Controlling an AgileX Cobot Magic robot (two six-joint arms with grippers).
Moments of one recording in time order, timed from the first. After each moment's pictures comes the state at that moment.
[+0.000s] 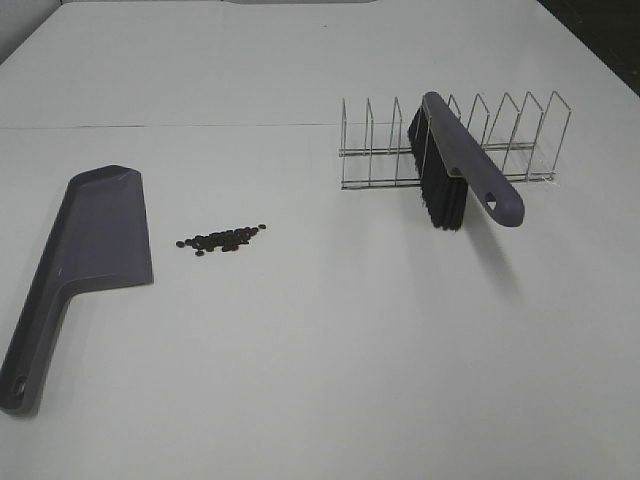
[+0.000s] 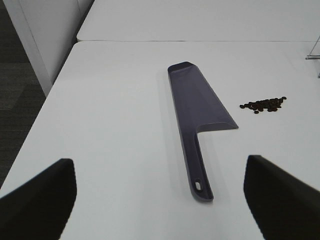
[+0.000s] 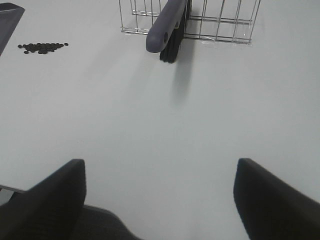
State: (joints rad) left arm 0.10 -0.01 -0.53 -0.10 1.07 0.05; right arm -0.05 0.00 -0.46 0.17 1.12 -0.20
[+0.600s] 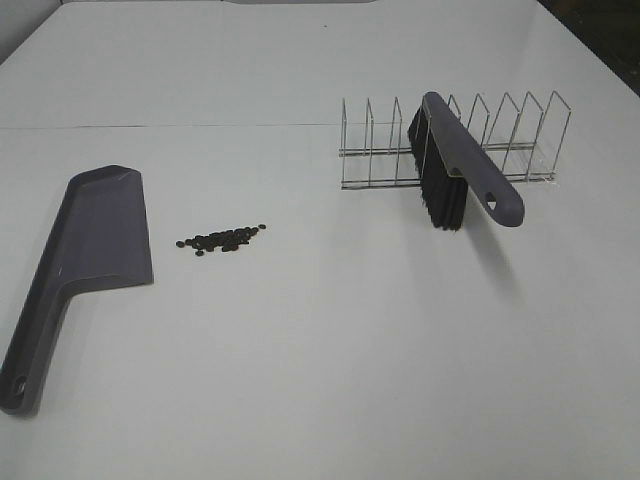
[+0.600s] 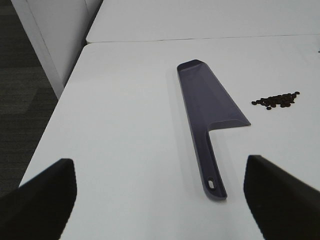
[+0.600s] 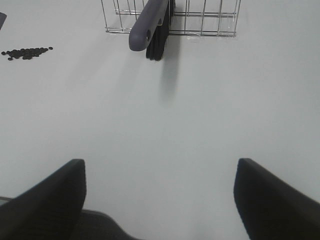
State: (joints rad) left arm 0.10 -0.01 -0.53 -0.06 1.07 0.08; right arm -0.05 0.00 -0.46 0.12 1.12 -0.12
